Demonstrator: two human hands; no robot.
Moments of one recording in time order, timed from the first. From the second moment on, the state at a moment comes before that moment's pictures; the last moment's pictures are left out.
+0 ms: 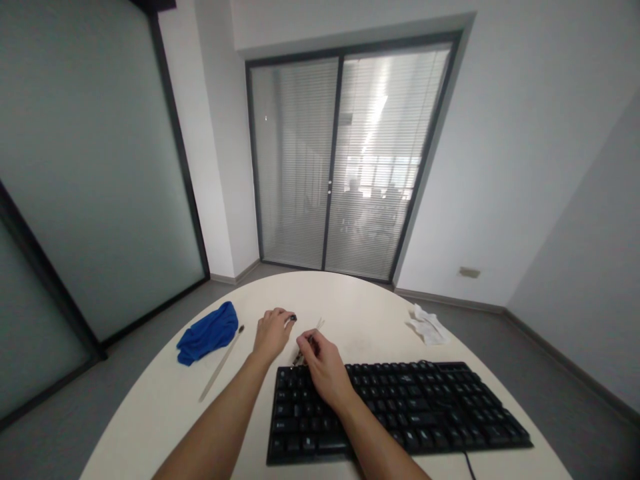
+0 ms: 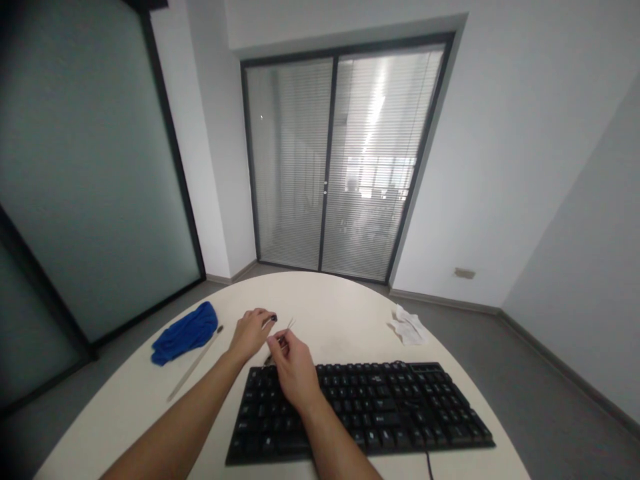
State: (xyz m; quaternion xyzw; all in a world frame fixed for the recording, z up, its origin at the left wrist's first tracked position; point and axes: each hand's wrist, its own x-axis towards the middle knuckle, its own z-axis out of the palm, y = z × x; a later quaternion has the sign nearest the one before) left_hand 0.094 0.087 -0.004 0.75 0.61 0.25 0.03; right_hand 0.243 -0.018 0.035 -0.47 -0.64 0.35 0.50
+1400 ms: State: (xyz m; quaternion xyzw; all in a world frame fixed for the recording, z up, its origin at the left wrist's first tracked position) left_hand 0.090 0.071 -0.004 0.70 0.54 0.45 0.12; right_hand 0.304 -0.058 0.038 -0.52 -0.72 0.24 0.40
